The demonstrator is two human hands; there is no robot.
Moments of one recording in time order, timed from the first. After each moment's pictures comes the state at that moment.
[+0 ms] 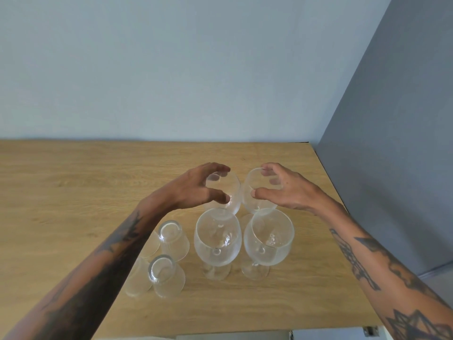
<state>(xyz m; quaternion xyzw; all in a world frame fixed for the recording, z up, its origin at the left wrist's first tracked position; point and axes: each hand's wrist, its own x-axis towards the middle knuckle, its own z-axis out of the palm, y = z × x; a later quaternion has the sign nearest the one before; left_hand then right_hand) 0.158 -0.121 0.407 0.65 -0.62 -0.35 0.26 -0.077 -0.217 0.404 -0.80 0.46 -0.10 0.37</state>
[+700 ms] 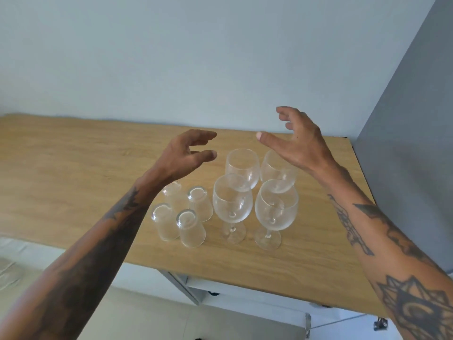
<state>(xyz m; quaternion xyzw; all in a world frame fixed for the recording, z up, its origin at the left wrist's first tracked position) 0.161 -0.038 0.433 0.70 -0.51 -0.20 0.45 -0.067 -0.179 0.460 -0.82 0.36 -0.33 0.31</state>
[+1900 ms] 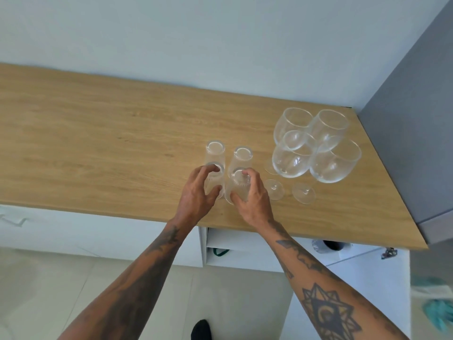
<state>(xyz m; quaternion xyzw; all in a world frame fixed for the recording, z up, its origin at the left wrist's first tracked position) 0.207 0.105 0.254 0.70 -0.53 -0.11 0.46 0.056 0.034 0.265 -0.81 0.43 -0.29 0.29</state>
